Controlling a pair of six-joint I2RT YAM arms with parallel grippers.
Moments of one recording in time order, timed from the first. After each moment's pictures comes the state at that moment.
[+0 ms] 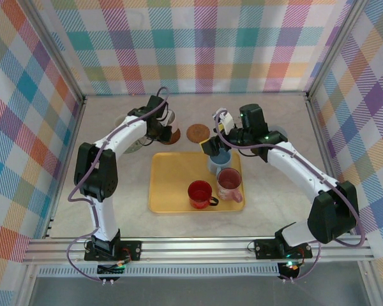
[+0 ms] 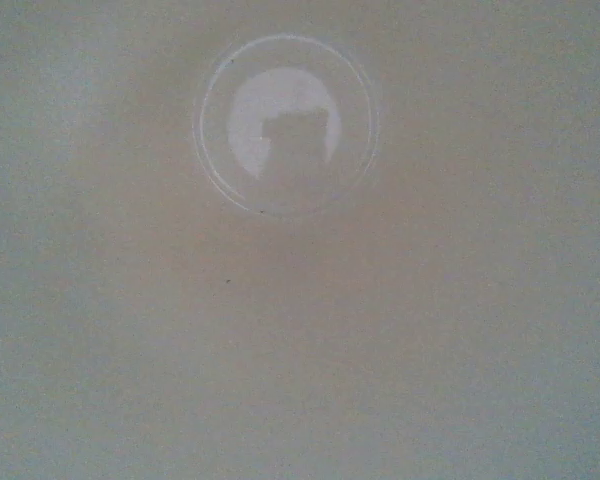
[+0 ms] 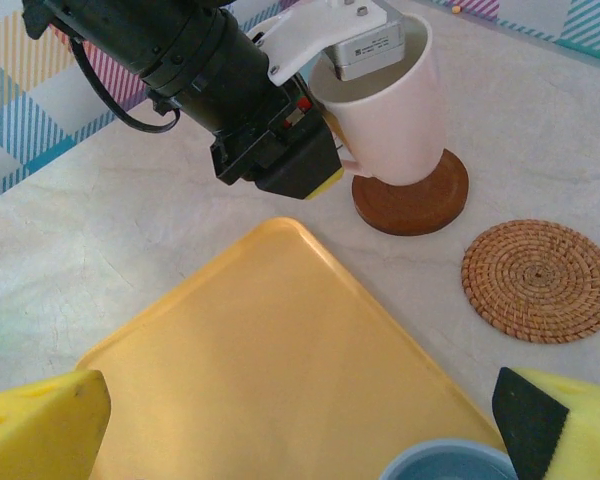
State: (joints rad) left arm -0.36 1.93 1.58 -0.77 0.04 -0.10; right arm 0.46 1.43 1.16 -0.33 -0.58 -0.10
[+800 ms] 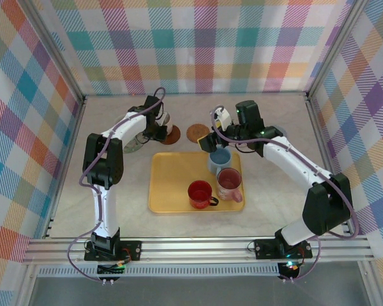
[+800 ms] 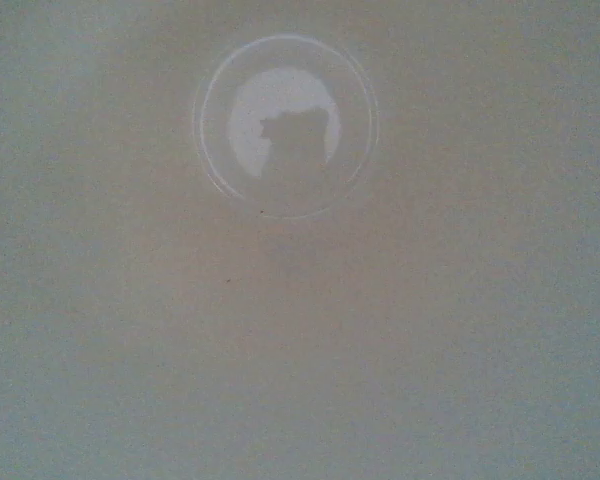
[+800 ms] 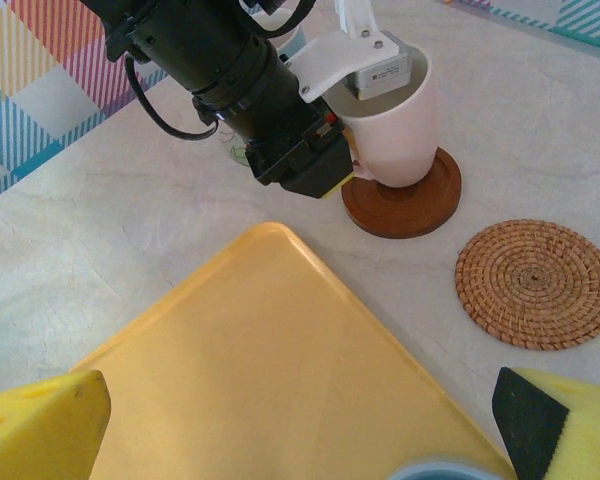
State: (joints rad) left arm -0.27 2.12 1.69 -0.78 0.06 -0.05; right arm 0.46 1.51 1.22 -0.34 -0.57 -0.09
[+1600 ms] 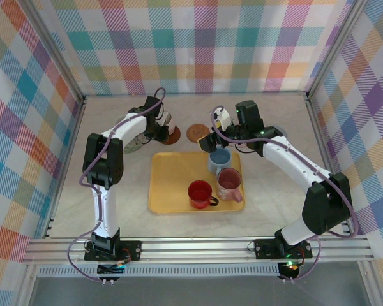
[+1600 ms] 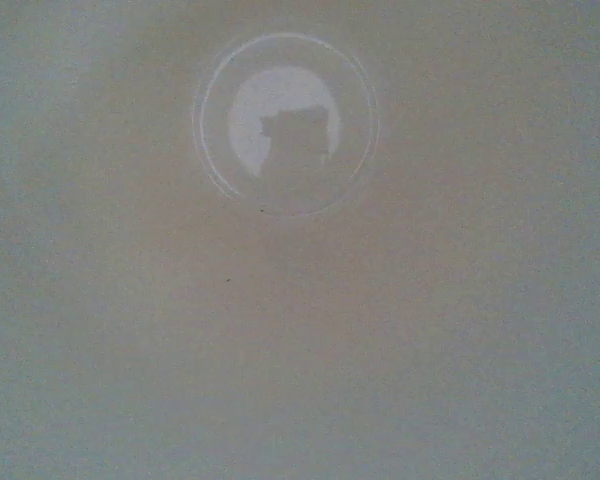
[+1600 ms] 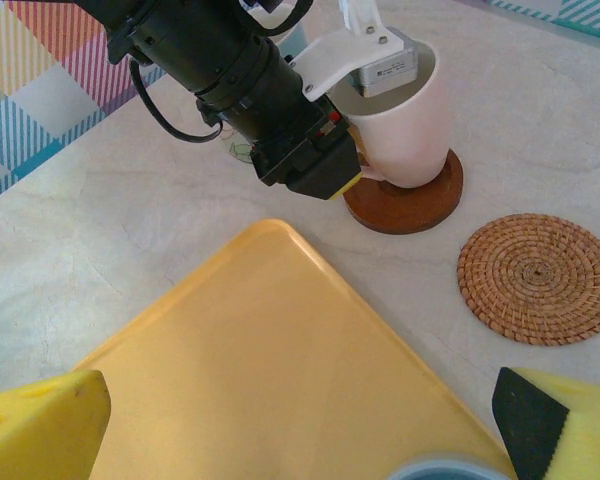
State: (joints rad) left arm -0.27 2.12 1.67 -0.73 0.11 -0.05; right arm 0.46 1.51 1.22 -0.35 -0.57 -0.08
